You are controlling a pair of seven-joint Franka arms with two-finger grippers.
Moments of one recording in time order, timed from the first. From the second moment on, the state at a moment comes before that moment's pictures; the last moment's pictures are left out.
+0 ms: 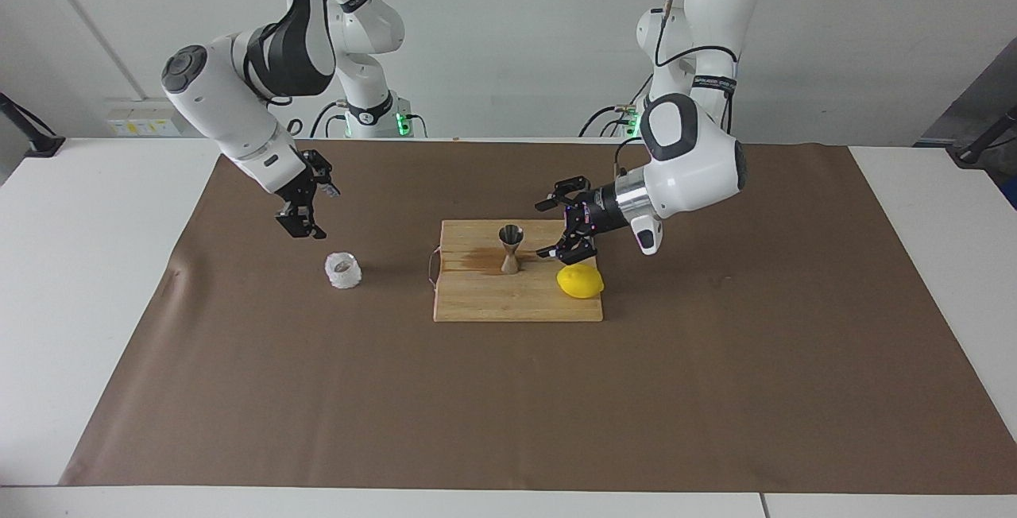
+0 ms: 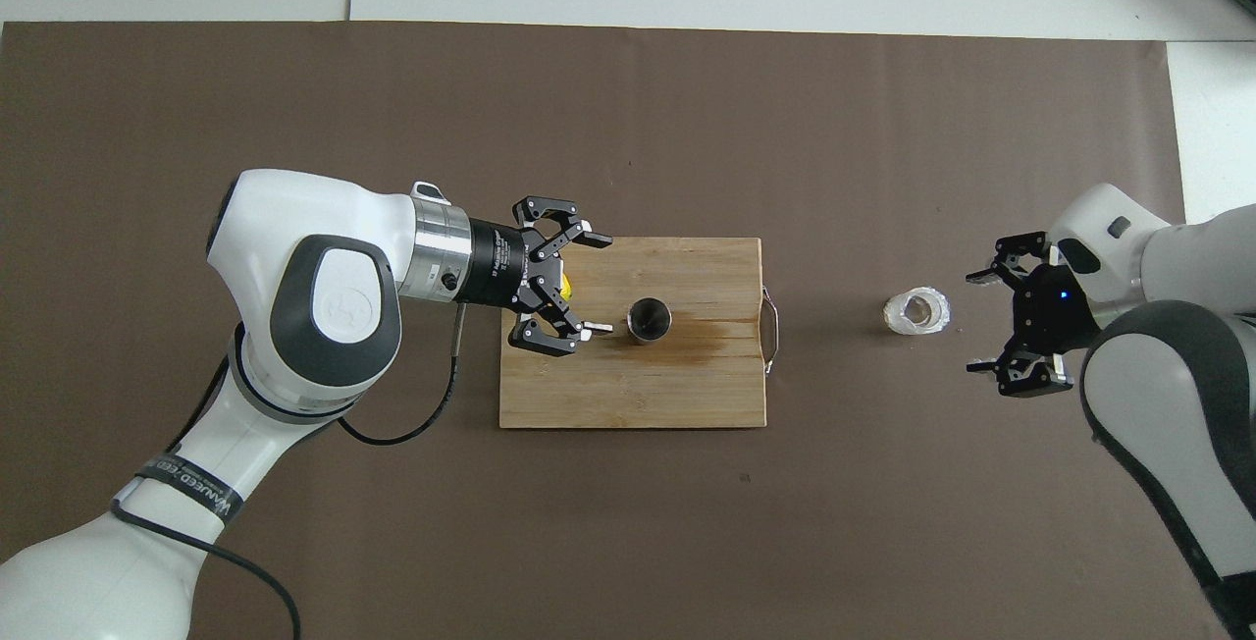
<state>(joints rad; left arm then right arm) -0.25 0.26 -0.18 -1.85 -1.01 2.06 -1.41 -0.07 -0.03 -0.01 -2.12 0.33 2.01 -1.77</state>
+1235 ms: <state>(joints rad) -0.03 0.29 -0.16 -1.67 -0.18 1.56 -1.01 -0.13 0.22 -0.01 -2.12 0.51 2.16 -2.16</state>
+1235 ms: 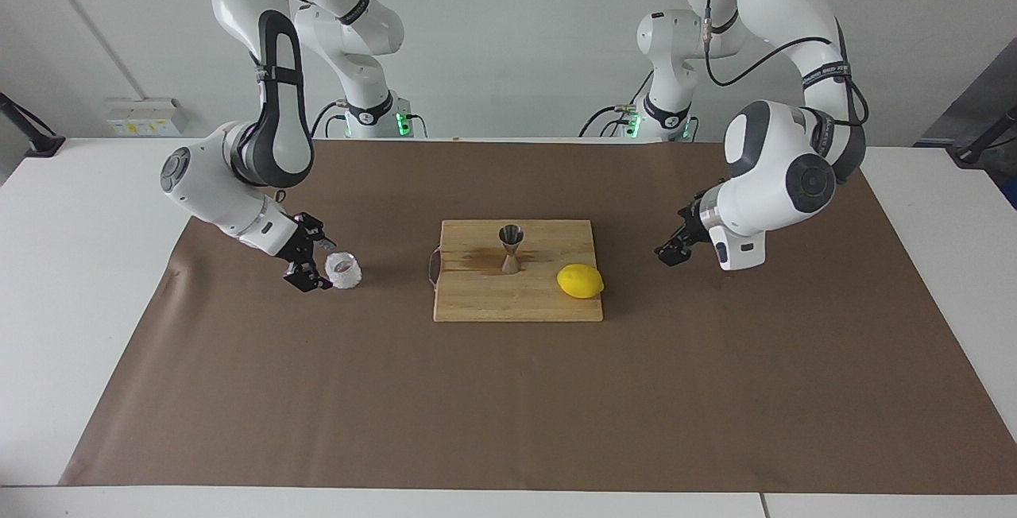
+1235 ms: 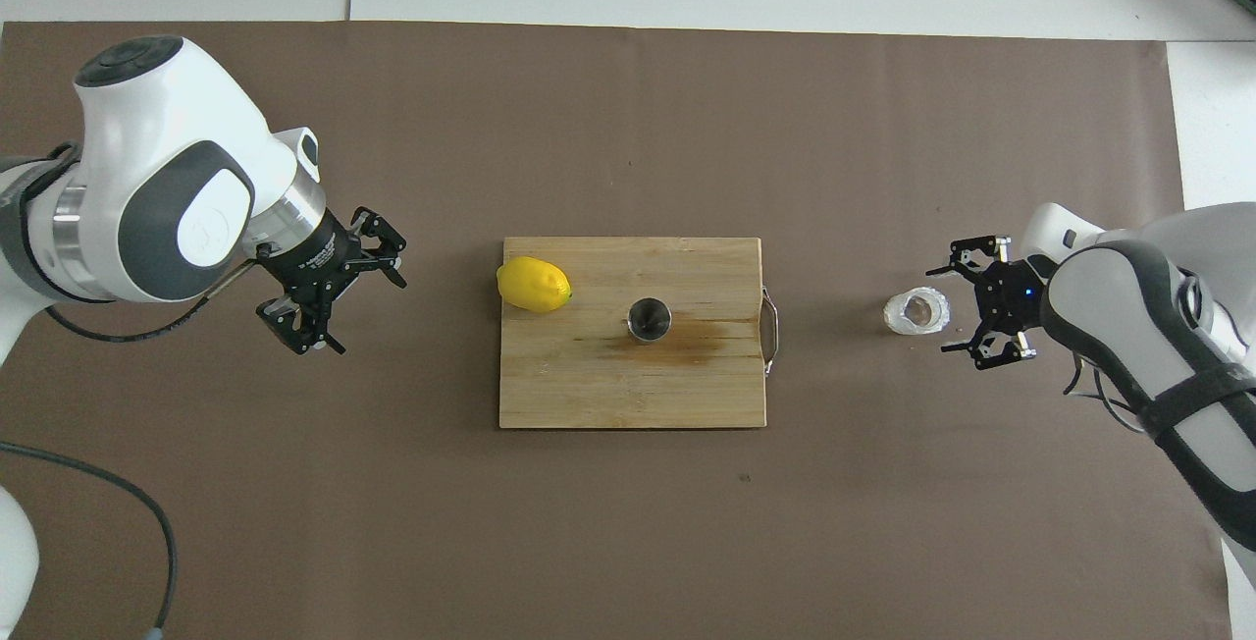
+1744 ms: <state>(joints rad) 0.07 0.29 -0.17 -1.56 -0.12 1.40 -0.65 -0.12 0.26 -0.01 -2.13 0.59 2.16 -2.22</state>
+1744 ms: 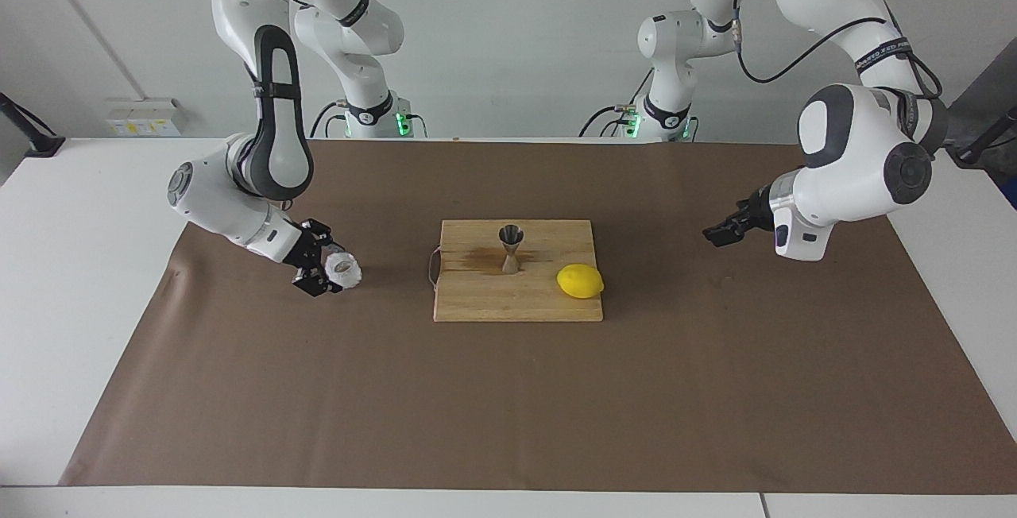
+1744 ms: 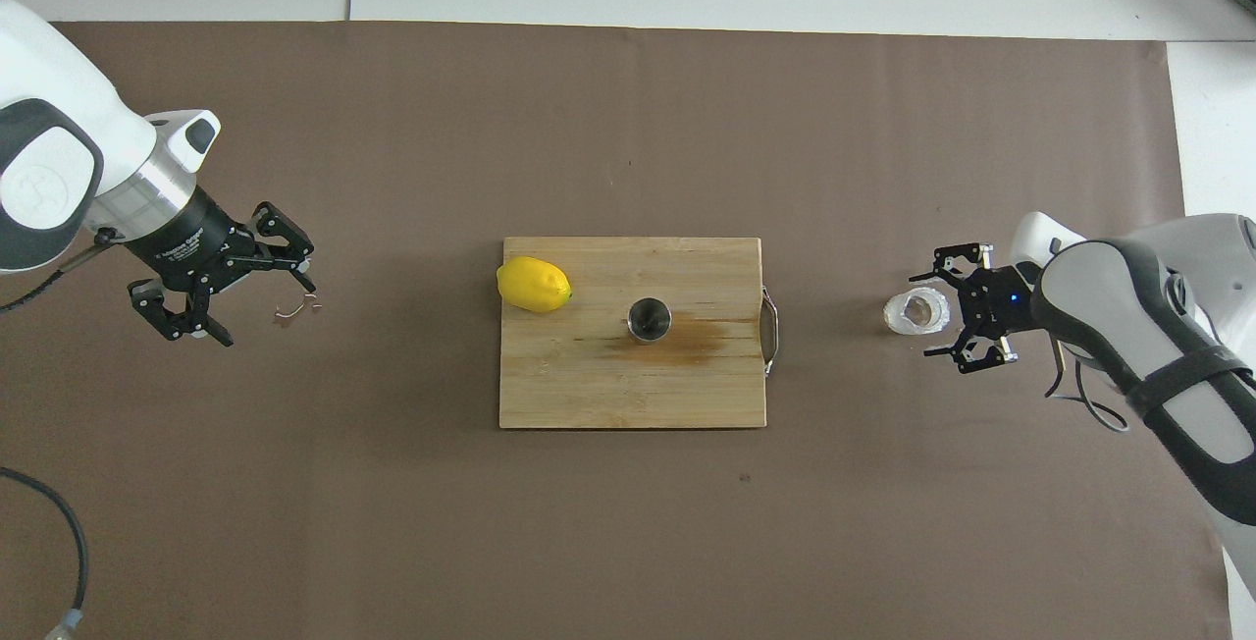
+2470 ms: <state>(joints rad) 0.07 0.25 -0.17 -1.45 0.03 1.38 -0.18 -0.12 0.26 -0.01 -2.15 0.61 2.16 -2.22</state>
